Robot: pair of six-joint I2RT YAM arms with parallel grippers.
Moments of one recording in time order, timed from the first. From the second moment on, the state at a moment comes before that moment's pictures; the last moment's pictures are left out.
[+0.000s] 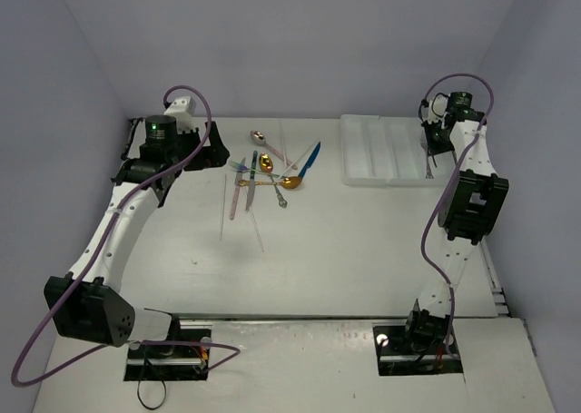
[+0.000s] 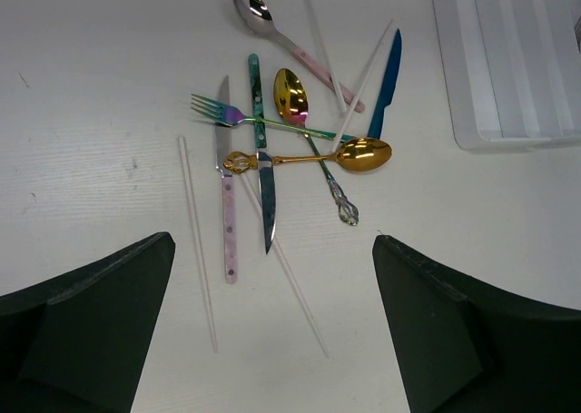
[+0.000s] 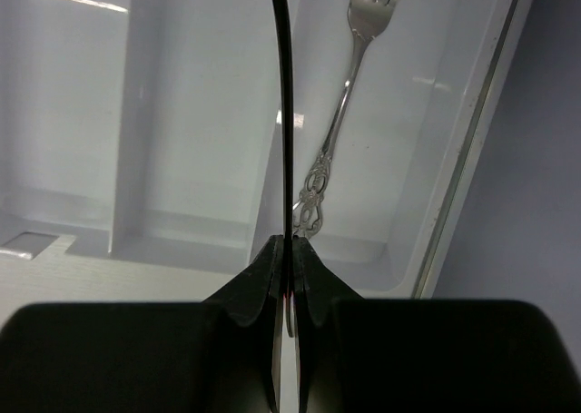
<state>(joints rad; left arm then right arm) -0.18 1.34 1.33 -0.51 0.17 -0.29 -0.23 2.19 2.01 -0.81 -0.13 -0.43</state>
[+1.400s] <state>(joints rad) -0.18 1.40 1.31 -0.51 0.18 -0.28 -0.25 2.40 2.23 -0.81 -0.12 -0.45</state>
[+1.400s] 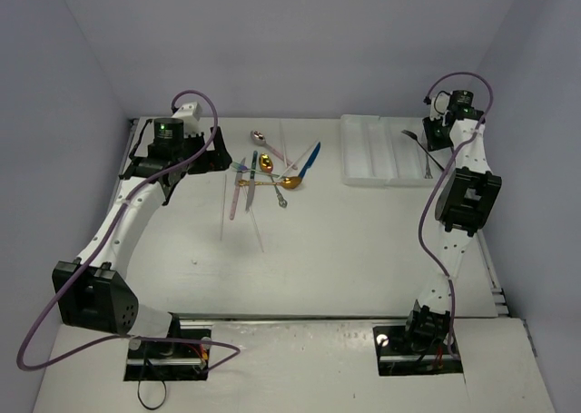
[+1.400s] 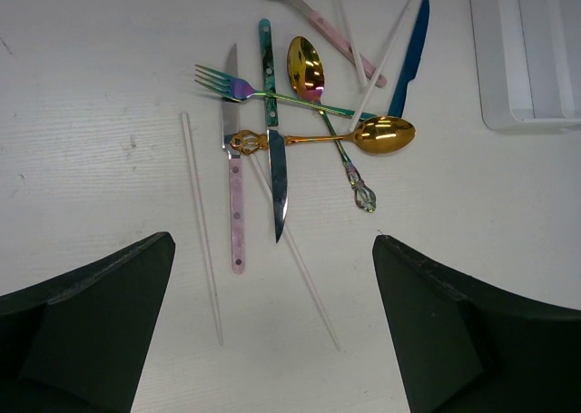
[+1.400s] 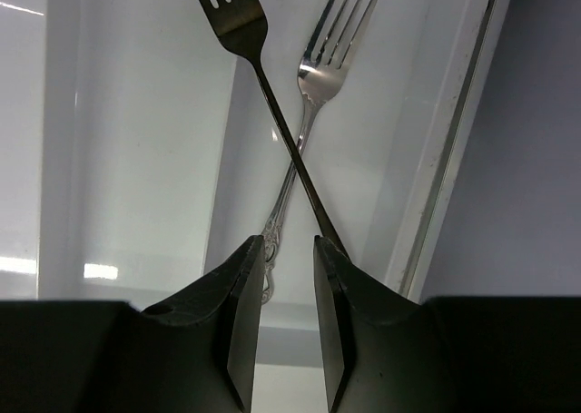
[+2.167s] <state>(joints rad) -0.18 1.40 1.32 -0.51 0.18 -0.28 -0.26 2.55 2.38 -0.82 -0.18 -0.58</state>
